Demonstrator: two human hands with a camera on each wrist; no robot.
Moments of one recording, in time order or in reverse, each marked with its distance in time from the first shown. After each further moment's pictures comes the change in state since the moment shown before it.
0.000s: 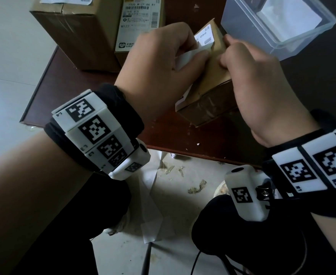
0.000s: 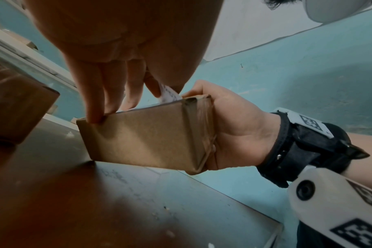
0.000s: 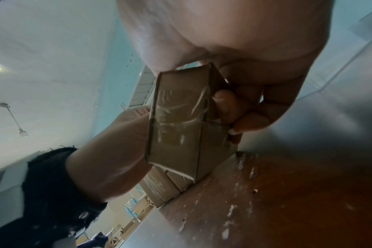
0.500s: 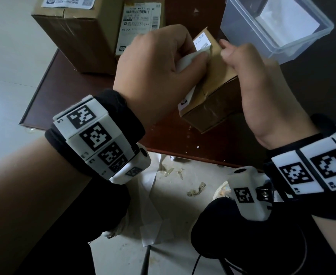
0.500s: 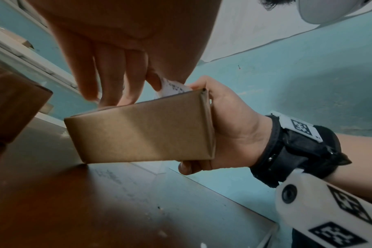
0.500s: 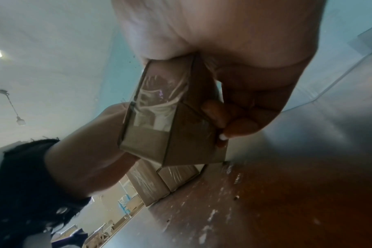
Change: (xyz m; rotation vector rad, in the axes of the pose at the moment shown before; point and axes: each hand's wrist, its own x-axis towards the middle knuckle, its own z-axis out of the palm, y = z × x) left_hand -0.003 0.006 -0.003 0.033 0.037 -0.060; right_hand -0.006 -0.006 -0.003 0.014 -0.047 -0.029
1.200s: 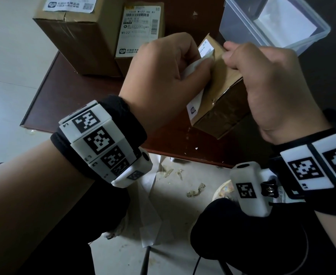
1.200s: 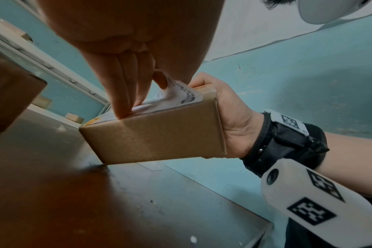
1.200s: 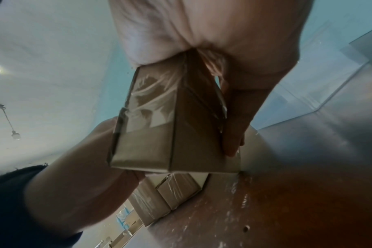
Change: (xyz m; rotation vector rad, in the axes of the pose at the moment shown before) left_hand -0.004 0.007 0.005 -0.117 -0.005 0.030; right_hand 0.005 0.004 -0.014 0.108 0.048 -0.041
